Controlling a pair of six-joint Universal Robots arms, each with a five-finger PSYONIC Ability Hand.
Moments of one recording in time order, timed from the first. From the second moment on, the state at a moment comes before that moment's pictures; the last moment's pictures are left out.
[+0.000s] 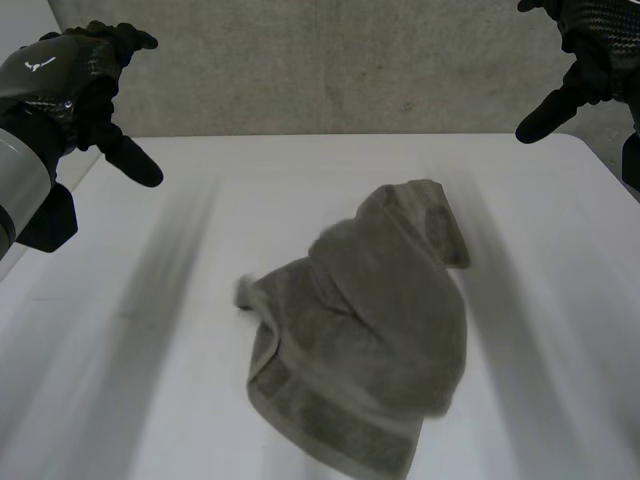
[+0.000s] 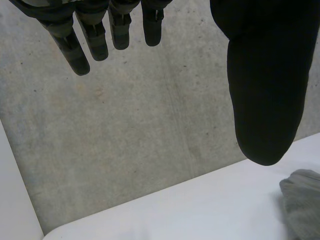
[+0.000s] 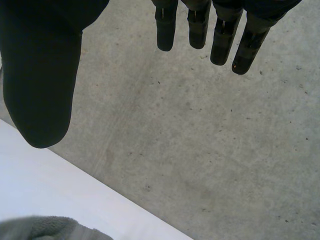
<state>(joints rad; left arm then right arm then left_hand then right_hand) 4.32 -1.53 -1.40 2.97 -1.64 3.11 1.87 -1.56 1.31 0.14 1.49 3.02 0.18 0.16 0.17 0.17 0.03 0.21 0.22 0.21 0.23 0.07</state>
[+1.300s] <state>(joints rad) 4.16 -1.94 -1.43 3.01 -1.64 3.00 1.83 -1.08 1.66 0.03 1.03 2.17 0.18 0.16 0.17 0.17 0.03 0.52 0.61 0.61 0.61 0.41</state>
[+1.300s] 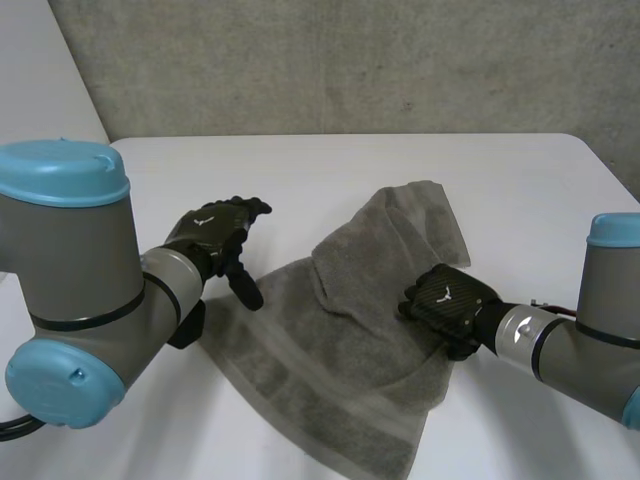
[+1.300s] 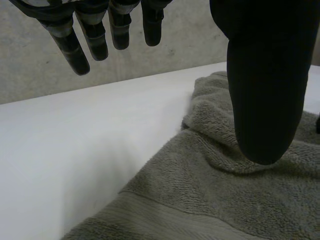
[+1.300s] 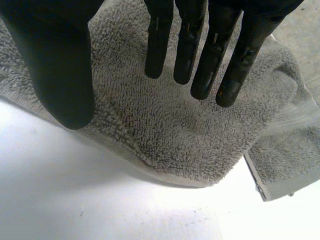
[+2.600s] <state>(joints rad) 3.99 -2.00 -1.39 2.99 -1.65 2.57 2.12 -1.16 1.37 0.10 1.40 2.80 0.18 0.17 0.17 0.17 0.03 0.96 1.17 1.18 1.19 0.98</state>
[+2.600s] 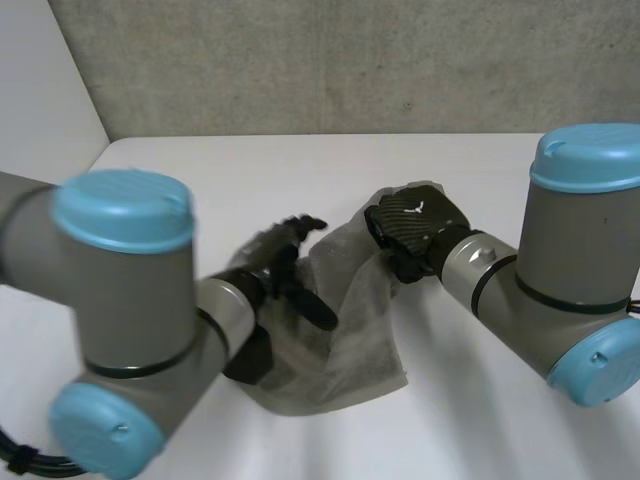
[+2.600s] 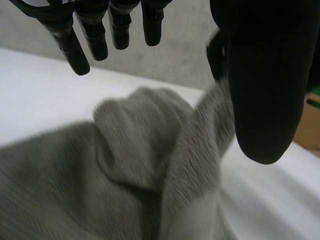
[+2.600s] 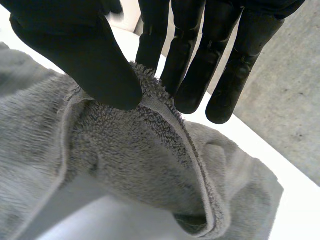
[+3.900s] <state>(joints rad) 4.05 -1.51 -1.39 3.11 -1.78 3.04 1.90 -0.97 1.43 -0.01 1.27 3.09 1.19 1.22 1.22 1.22 1.03 0.22 0.24 0.22 0.24 0.07</state>
